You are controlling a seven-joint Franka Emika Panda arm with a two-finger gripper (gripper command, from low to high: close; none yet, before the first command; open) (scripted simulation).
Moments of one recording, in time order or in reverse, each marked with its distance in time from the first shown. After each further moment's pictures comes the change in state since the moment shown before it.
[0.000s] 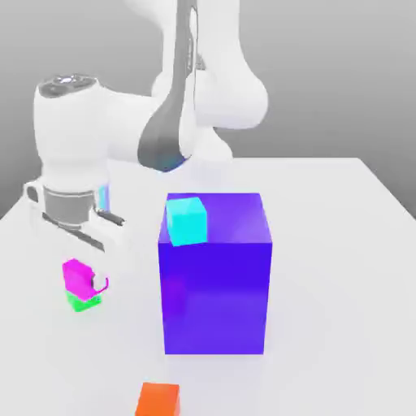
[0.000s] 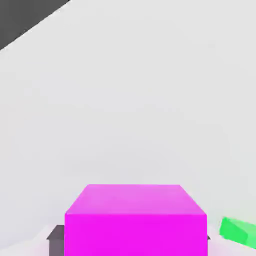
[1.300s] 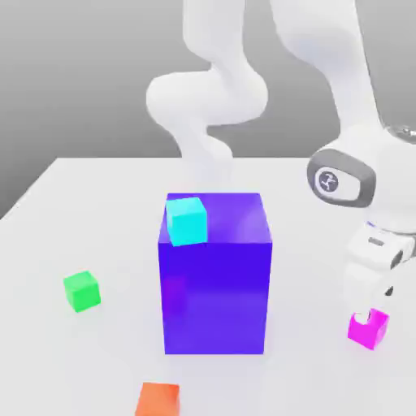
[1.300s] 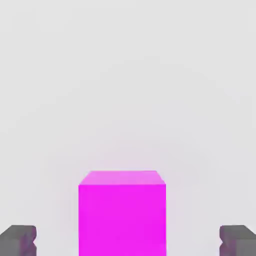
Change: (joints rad) arm 0.844 0.445 0.327 0.197 -0.285 0.200 -0.251
